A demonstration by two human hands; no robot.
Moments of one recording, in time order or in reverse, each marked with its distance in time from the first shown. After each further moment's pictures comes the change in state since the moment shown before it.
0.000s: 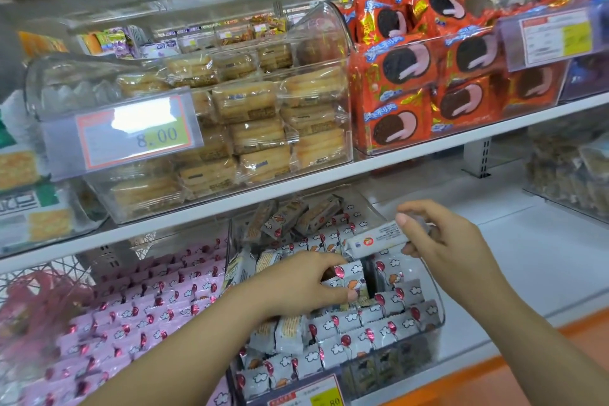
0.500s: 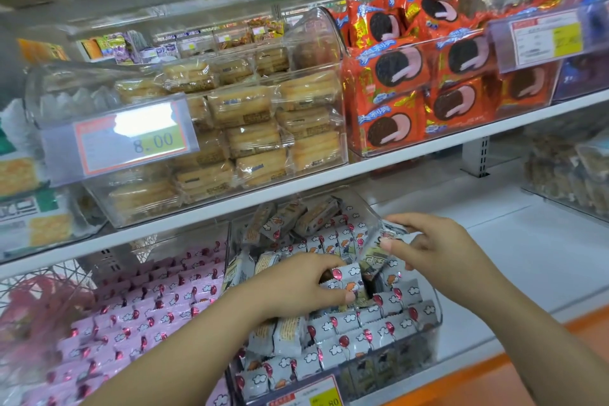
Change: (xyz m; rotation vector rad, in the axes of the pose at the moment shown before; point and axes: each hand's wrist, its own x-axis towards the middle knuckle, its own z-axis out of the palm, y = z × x) left_hand 0.000 0.003 0.000 -0.018 0.005 0.027; right_hand 0.002 -0.002 -0.005 -0.120 -0.211 0.054
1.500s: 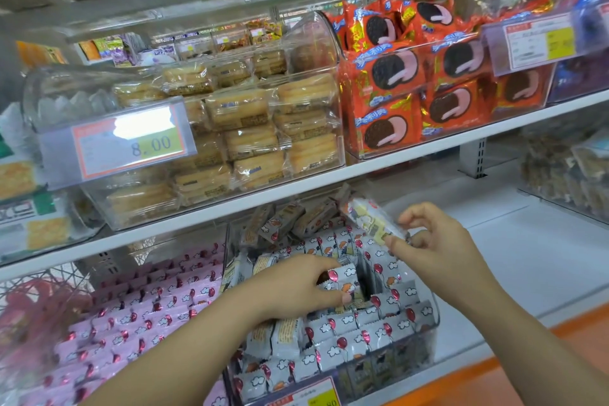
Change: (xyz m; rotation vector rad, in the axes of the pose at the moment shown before) left_hand -0.001 0.000 -0.003 0.081 -0.013 -0.020; right_hand 0.001 0.007 0.008 0.187 0.176 0.019
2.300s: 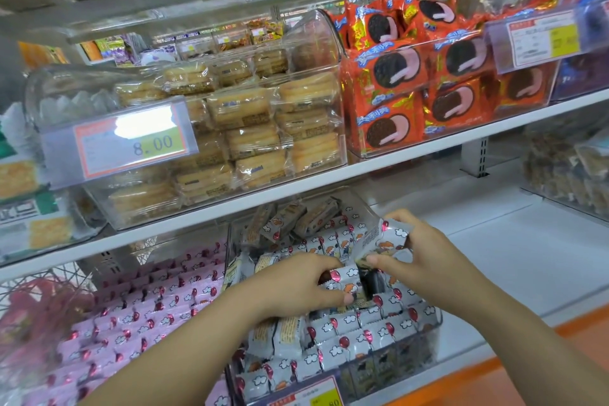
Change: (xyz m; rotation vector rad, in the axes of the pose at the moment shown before) left_hand -0.001 0.004 -0.003 -0.071 -0.010 0.012; right_hand -0.002 -0.010 0.002 -0.198 -0.282 -0.157
